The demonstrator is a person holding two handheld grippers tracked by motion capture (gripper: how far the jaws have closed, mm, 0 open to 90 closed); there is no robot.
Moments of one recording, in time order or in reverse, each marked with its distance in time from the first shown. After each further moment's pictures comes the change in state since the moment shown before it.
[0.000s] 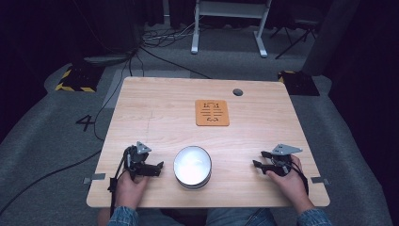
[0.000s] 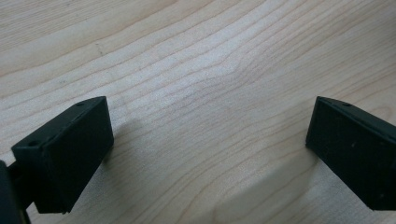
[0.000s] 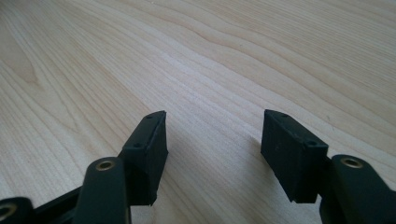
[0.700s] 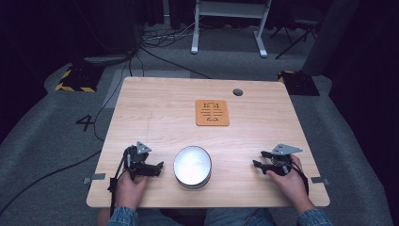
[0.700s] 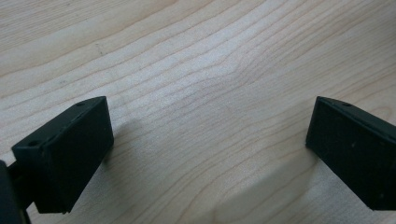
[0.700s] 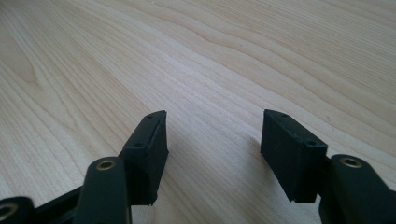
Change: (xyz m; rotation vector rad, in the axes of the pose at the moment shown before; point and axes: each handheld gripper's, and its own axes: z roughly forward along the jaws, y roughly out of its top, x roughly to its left) left arm 0.000 0.000 0.000 0.000 0.000 0.000; right arm 0.000 0.000 0.000 -0.001 0.001 -0.001
